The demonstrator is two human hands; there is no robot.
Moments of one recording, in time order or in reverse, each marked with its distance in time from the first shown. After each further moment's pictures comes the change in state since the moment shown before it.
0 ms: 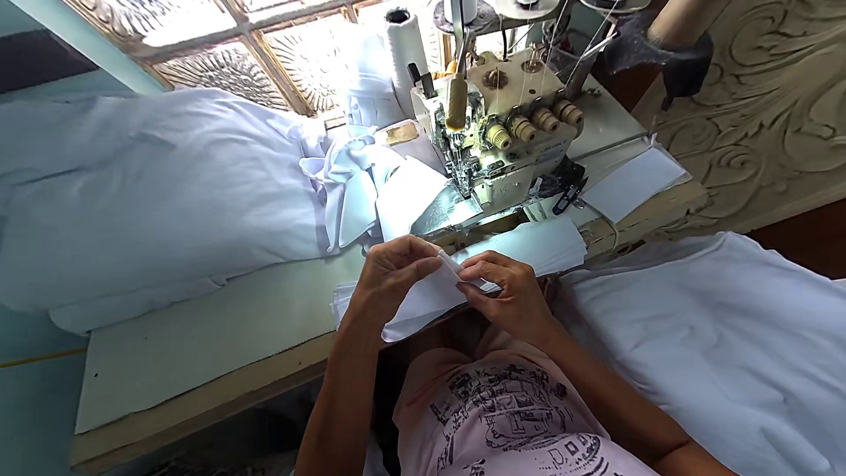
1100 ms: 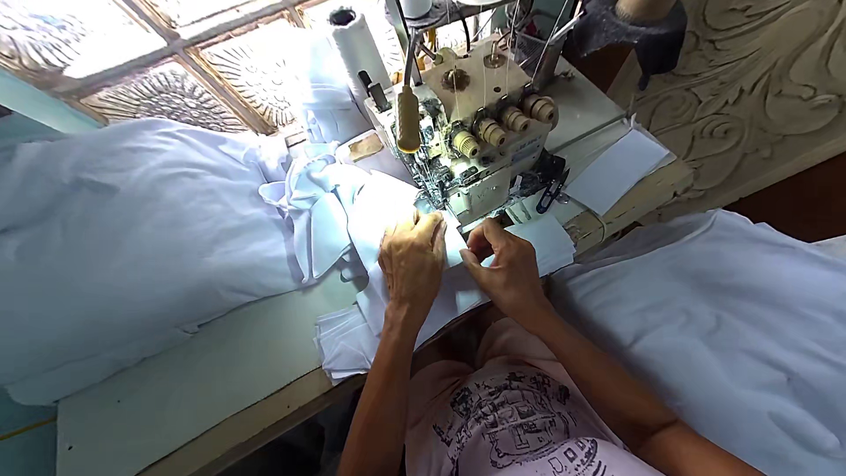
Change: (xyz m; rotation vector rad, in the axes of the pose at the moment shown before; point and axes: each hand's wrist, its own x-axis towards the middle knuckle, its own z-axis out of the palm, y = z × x) left_hand 0.059 -0.018 0.055 1.172 0.217 0.160; right_hand 0.031 0.023 -0.011 -0.316 0.172 0.197
